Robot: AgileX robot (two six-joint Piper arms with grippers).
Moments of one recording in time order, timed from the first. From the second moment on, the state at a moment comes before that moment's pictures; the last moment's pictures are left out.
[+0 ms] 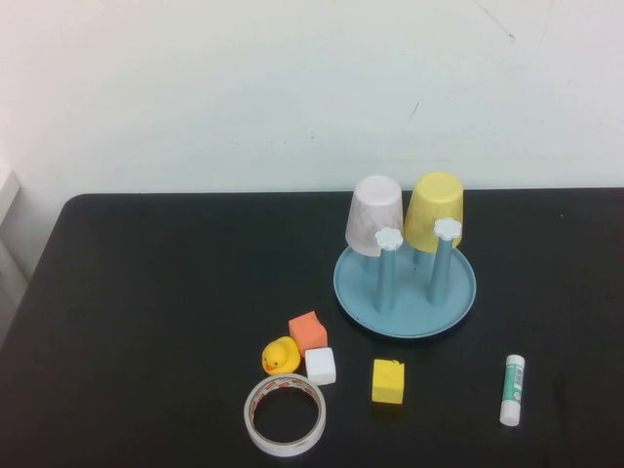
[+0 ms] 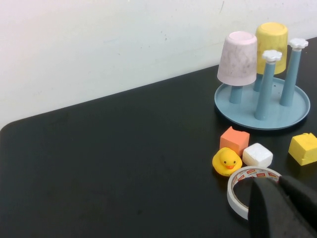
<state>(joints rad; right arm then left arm) 0.00 -0.01 0.02 -0.03 0.40 0.06 -0.89 0.05 -0.33 0.61 0.74 -0.61</state>
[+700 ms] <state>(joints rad) 0.00 -0.01 0.02 -0.03 0.40 0.06 -0.51 -0.01 -0.20 0.28 0.34 -0.14</state>
